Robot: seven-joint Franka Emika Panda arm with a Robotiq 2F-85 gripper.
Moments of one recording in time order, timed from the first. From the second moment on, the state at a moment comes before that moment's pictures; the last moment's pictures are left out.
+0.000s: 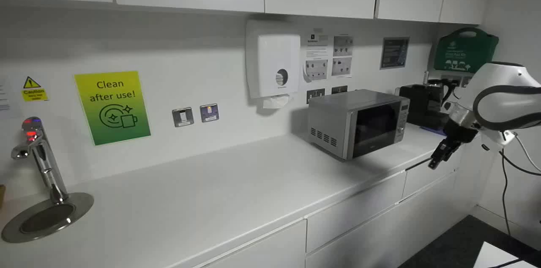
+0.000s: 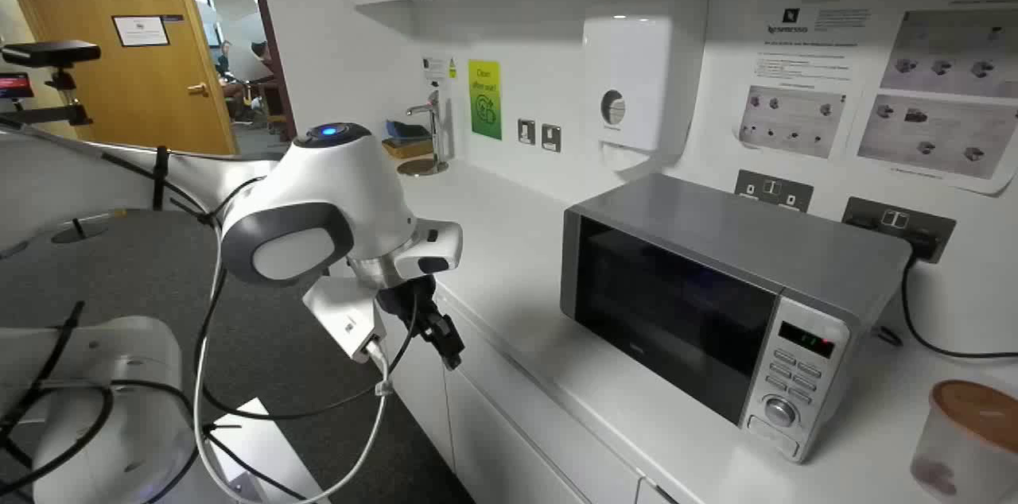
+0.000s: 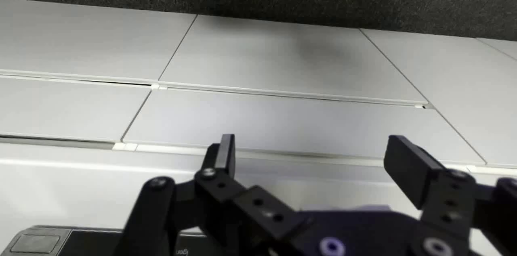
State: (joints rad) arm -0.21 -0.86 -0.32 -2.82 -0.18 2.24 -0.29
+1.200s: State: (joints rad) arm -0.21 -0.84 -0.34 -2.80 -0.08 2.37 -0.22
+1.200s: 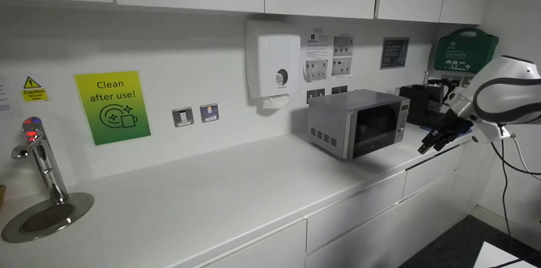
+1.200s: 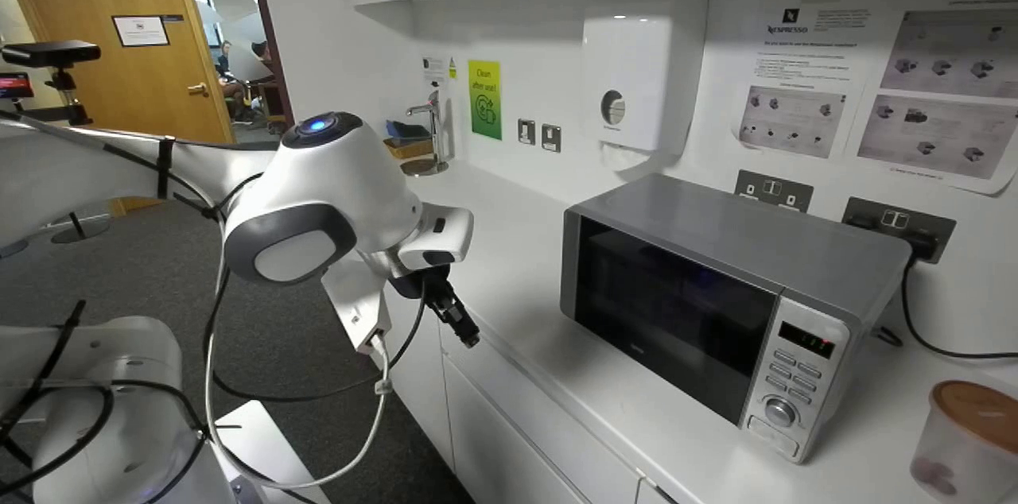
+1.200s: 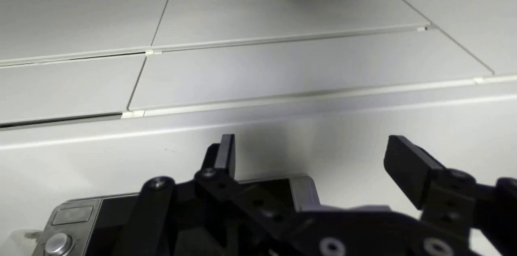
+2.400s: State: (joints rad) arm -0.20 -0.60 -0.38 -2.65 0.33 2.73 0.11
